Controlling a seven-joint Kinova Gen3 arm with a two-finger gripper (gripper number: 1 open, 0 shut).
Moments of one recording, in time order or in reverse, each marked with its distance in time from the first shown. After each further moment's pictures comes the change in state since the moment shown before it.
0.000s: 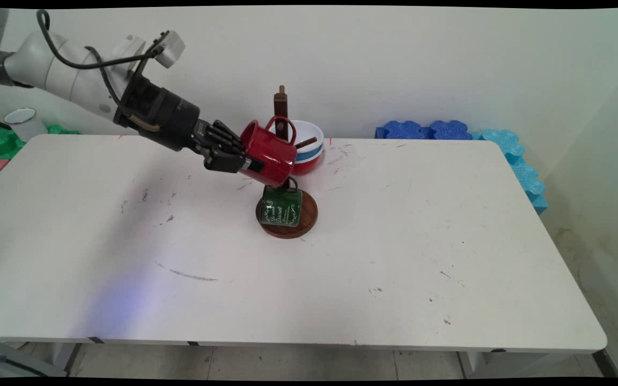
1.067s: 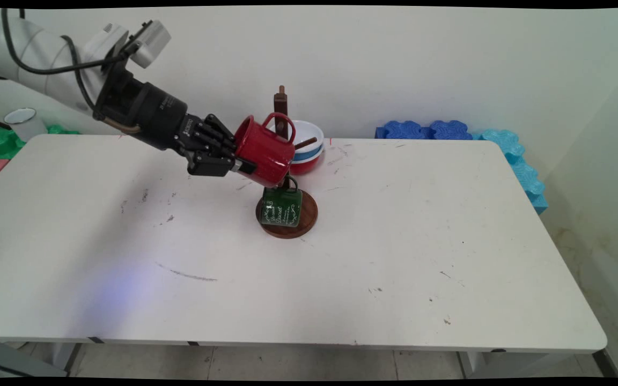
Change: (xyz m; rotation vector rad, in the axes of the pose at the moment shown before) arm 0.006 0.021 -0.019 -0.028 0.003 0.165
